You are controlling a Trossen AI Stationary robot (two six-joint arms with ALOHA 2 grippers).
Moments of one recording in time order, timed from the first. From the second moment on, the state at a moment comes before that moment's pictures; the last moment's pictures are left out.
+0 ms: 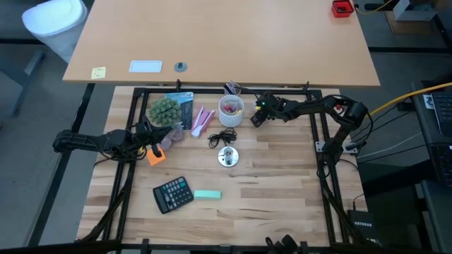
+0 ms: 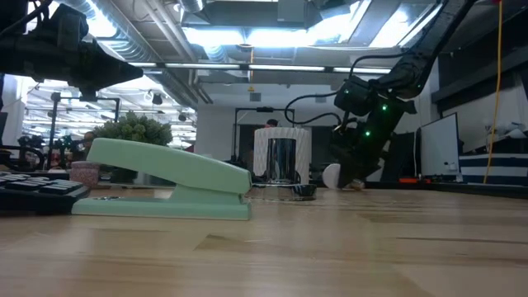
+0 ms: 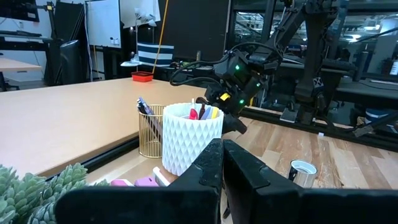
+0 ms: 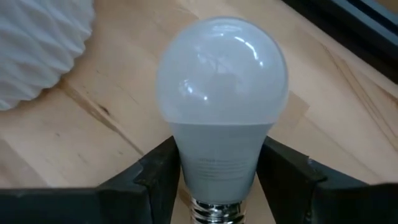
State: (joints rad) left arm -0.12 0.01 0.01 0.07 -0.61 -0.05; right arm -0.61 1.72 0.77 0.00 0.17 0.16
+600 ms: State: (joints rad) left arm -0.12 0.01 0.01 0.07 -0.61 -0.05; right arm -0.61 1.47 0.77 -0.07 0.08 0.16
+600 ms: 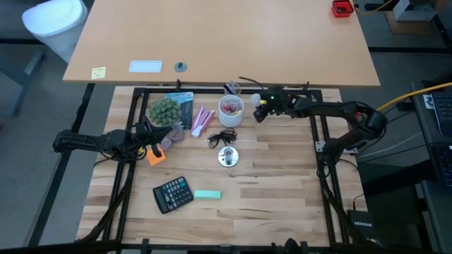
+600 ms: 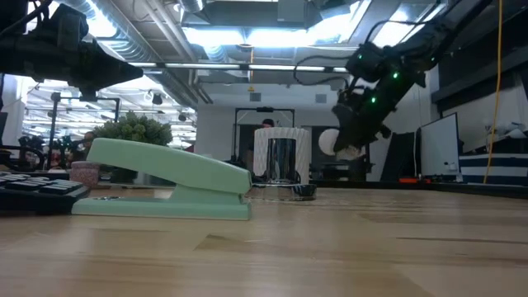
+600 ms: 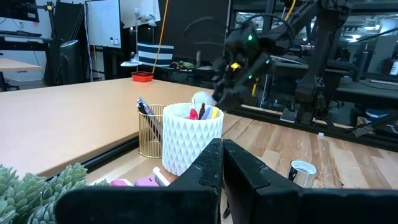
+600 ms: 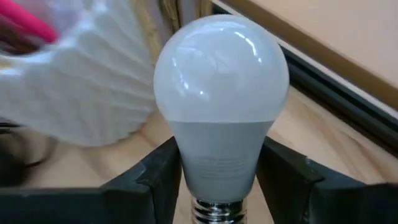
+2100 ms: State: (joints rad) left arm -0.12 0.01 0.01 0.07 -0.61 -0.05; right arm -0.47 1.25 0.60 0.63 -0.45 0.13
